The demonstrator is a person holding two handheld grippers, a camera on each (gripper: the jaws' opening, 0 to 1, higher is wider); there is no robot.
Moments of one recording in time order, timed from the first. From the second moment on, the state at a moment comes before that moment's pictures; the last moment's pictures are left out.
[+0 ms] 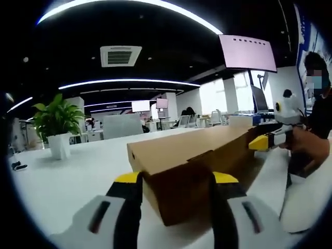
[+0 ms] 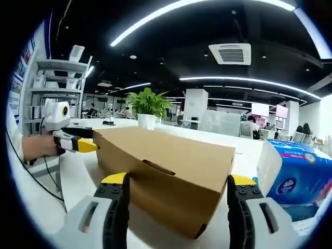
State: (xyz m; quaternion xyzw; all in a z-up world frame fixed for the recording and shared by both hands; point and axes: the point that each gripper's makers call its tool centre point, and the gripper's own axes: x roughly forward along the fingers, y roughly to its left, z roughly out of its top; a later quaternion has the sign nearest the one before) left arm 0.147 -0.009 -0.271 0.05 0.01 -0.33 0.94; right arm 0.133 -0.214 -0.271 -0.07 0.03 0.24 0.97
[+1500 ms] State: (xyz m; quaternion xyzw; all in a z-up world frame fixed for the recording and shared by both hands) left arm 0.133 -0.014 -0.273 0.05 0.01 -0.33 0.94; right arm 0.117 -0.221 -0.269 -0.07 0.03 0.24 0.97
